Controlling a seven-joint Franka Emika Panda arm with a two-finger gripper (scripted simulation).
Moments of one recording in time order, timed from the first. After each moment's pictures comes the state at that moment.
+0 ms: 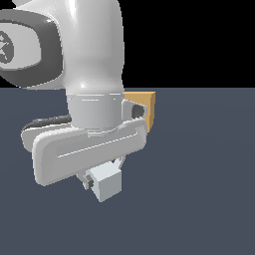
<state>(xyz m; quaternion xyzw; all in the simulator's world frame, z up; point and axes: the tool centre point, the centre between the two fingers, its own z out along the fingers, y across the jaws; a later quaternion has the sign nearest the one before) -0.049 -0.092 0.030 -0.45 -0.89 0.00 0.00</state>
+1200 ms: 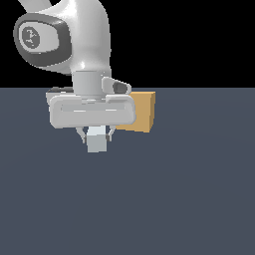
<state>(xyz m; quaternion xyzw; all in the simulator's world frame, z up) -0.080 0.011 0.067 -0.64 -0.77 0.00 0.00</state>
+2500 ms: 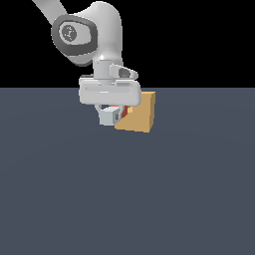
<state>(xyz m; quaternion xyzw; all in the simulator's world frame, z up) -0.057 0.115 0.103 -0.79 -0.61 0.00 0.00</state>
